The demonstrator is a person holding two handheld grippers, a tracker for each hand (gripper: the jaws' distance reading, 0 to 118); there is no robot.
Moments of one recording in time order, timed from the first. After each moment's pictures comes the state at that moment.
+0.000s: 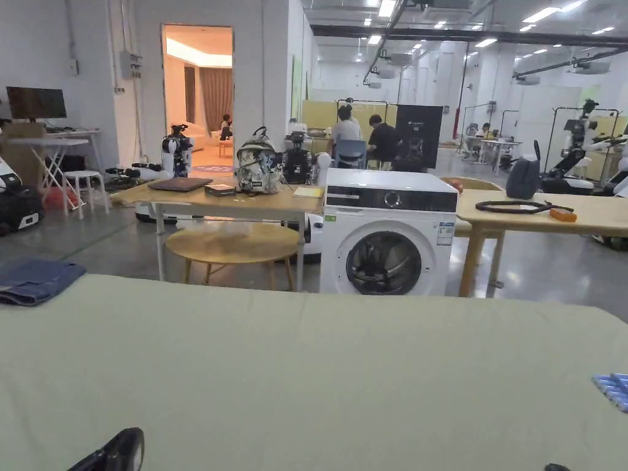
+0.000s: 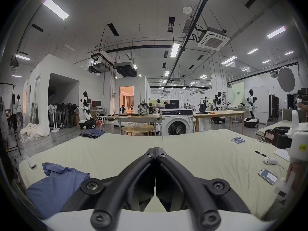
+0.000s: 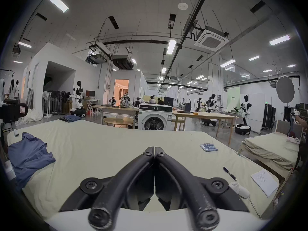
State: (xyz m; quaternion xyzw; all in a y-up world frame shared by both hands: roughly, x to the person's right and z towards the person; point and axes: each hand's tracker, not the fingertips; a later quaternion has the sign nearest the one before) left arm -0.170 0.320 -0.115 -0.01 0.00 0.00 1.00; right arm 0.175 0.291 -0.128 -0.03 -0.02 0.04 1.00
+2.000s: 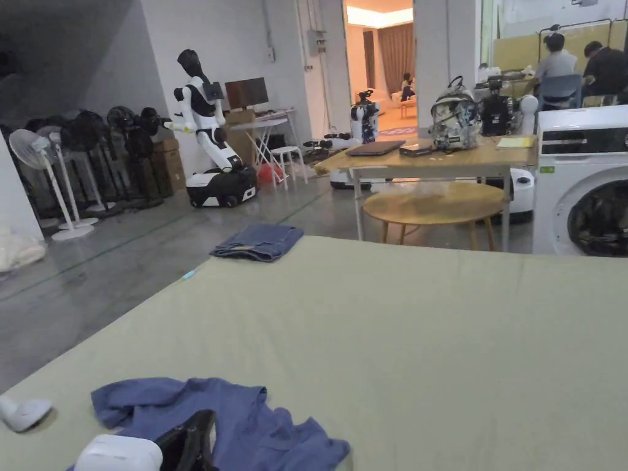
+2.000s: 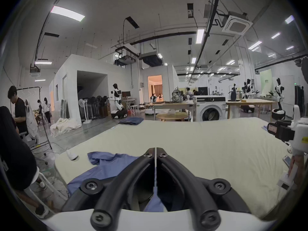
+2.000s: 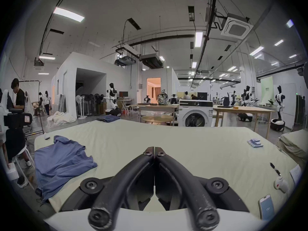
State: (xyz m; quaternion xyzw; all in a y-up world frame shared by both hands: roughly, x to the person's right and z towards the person) left arm -0.292 0.314 -0.049 -0.08 0.15 -0.02 0.99; right arm 0.062 0.273 -0.166 -0.06 0.16 0.00 0.99
